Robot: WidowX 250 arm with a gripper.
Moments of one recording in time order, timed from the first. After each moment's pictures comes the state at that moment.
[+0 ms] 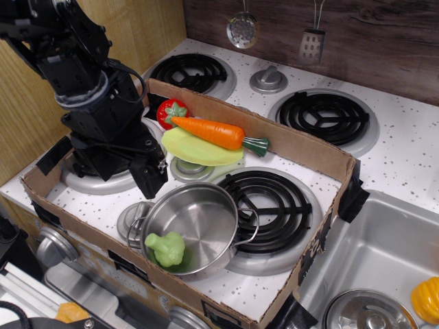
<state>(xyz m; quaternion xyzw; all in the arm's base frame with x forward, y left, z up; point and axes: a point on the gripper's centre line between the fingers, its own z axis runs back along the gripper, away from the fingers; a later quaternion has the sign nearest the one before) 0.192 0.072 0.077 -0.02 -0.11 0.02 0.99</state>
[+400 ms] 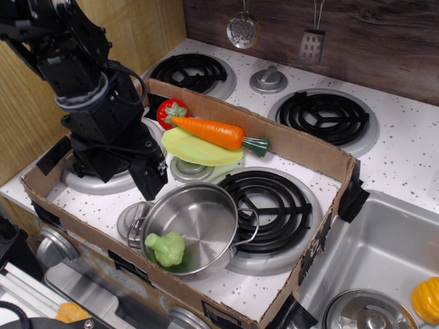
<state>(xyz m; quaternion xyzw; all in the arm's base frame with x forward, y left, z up) 0.191 0.069 0.075 -0.02 -0.10 0.03 0.99</state>
